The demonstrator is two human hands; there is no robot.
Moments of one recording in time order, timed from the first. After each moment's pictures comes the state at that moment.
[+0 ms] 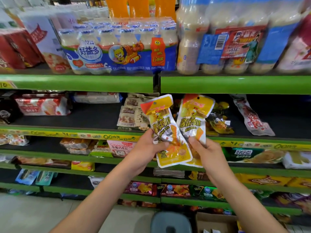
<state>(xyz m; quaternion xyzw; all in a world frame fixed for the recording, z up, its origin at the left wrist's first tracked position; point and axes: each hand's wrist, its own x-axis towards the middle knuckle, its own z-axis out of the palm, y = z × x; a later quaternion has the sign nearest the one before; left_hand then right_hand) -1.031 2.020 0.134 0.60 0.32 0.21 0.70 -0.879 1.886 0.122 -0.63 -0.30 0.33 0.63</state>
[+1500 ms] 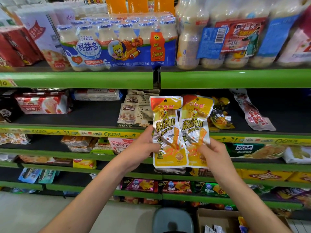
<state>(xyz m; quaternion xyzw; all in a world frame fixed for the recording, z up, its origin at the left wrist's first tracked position) -1.054 2.016 0.156 0.70 0.28 0.12 0.65 -0.877 1.865 0.115 -0.69 -0.33 0.28 0.58</state>
